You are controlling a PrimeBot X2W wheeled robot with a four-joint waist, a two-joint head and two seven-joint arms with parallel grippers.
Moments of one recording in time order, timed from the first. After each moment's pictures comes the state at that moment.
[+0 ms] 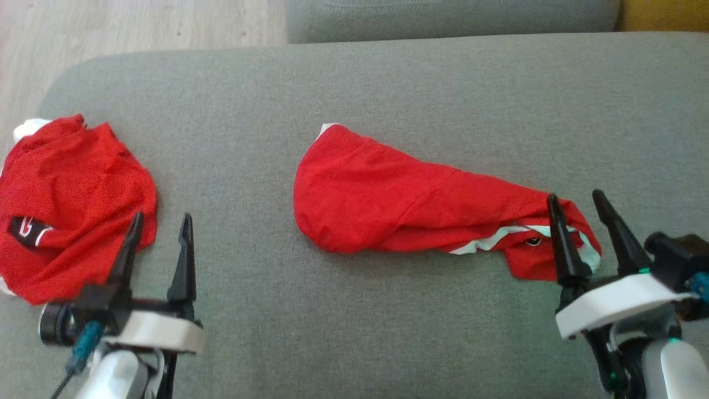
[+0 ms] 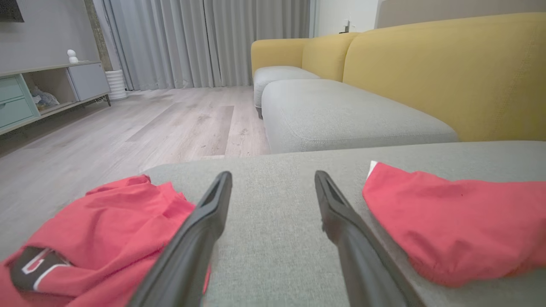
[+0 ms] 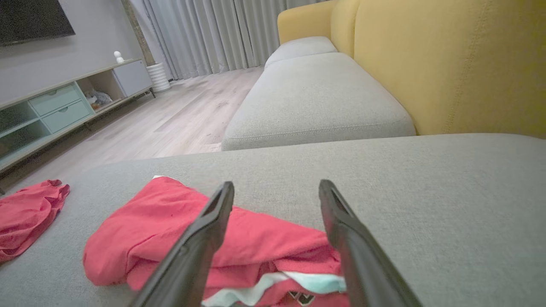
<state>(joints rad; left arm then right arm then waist) -0.17 0.38 -0.39 0.22 -0.46 0.13 -0.26 0.01 -0.05 0.00 -0.13 0.22 0.13 0.15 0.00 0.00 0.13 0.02</state>
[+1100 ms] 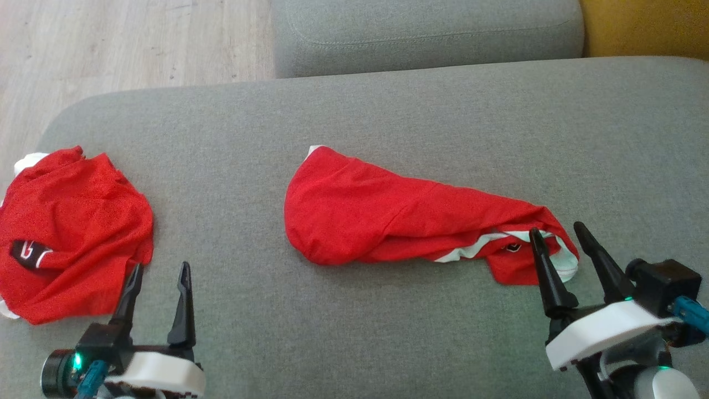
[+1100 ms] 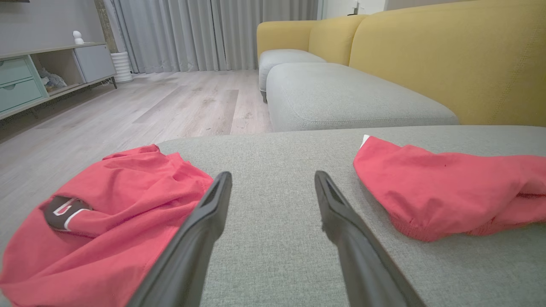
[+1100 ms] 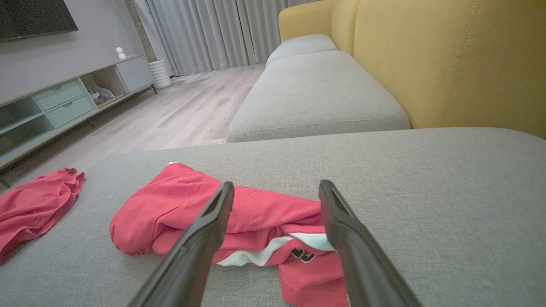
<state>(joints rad) -0.01 0.40 -0.39 0.16 -0.50 0.21 -0.21 0.12 -0.05 0.04 -0.18 0.21 0.13 0.20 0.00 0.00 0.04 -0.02</state>
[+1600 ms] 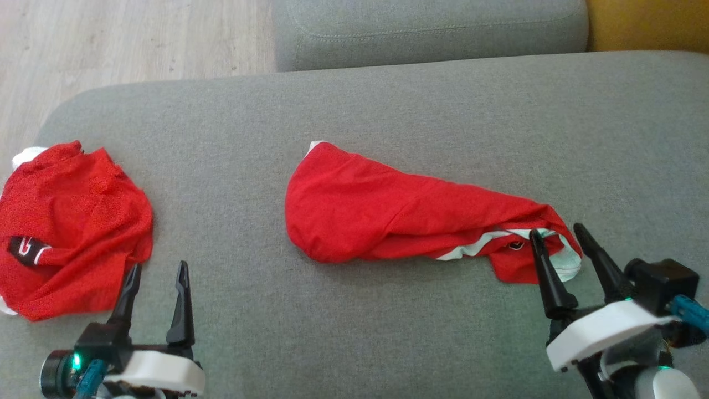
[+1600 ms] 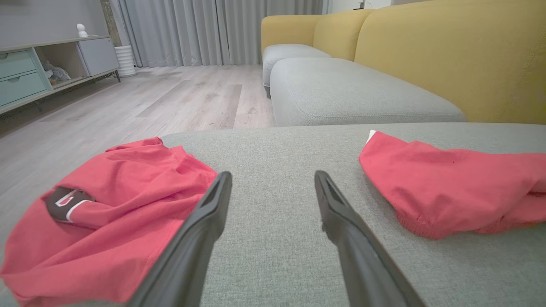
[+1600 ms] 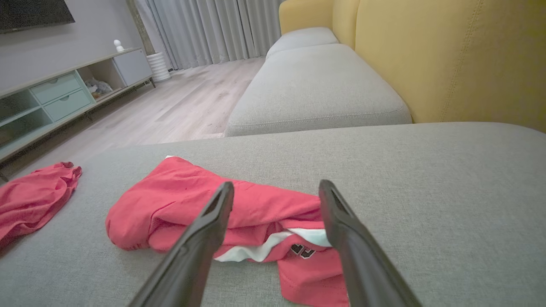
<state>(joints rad) -0.01 0.40 -0.39 0.16 -0.50 0.22 -0.21 0.12 -0.05 0.04 -0.18 0.20 0.13 0.21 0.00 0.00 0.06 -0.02</state>
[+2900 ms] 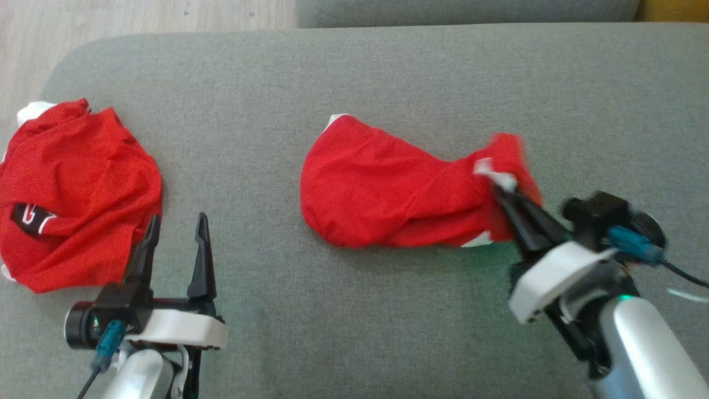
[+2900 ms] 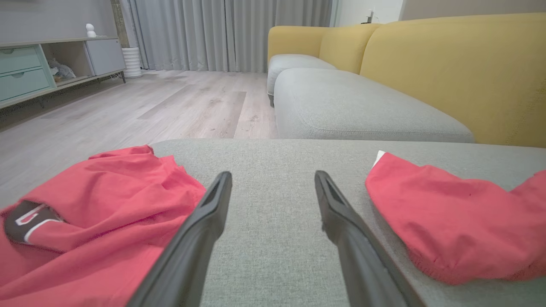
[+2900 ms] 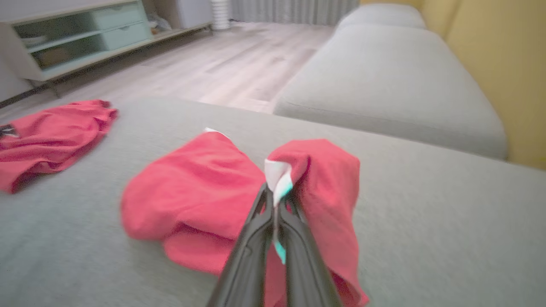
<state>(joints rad) -0.15 0.30 -0.38 0.22 -0.46 0.19 -0.25 -0.13 -0.19 0.25 -0.06 0.19 0.13 0.26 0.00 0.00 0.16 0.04</state>
